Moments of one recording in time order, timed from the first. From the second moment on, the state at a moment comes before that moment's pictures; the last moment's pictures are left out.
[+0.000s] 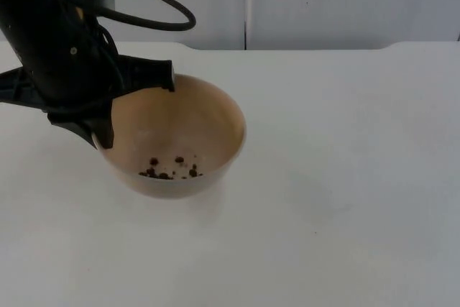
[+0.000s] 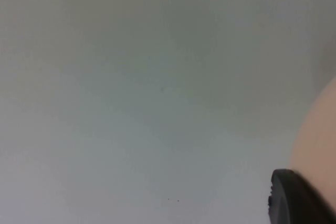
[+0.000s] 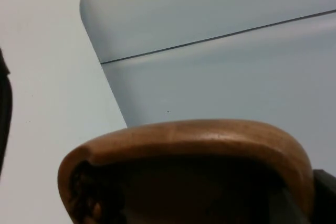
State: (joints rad) right arm 1.13 2.08 -2.04 -1.12 1.22 0.09; left arm -0.43 1.71 -1.08 0.07 0.79 -0.57
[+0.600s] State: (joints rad) right arm 1.06 2.06 -2.04 -0.88 1.23 0.08; left arm -0.43 1.71 -1.08 0.07 0.79 -0.57
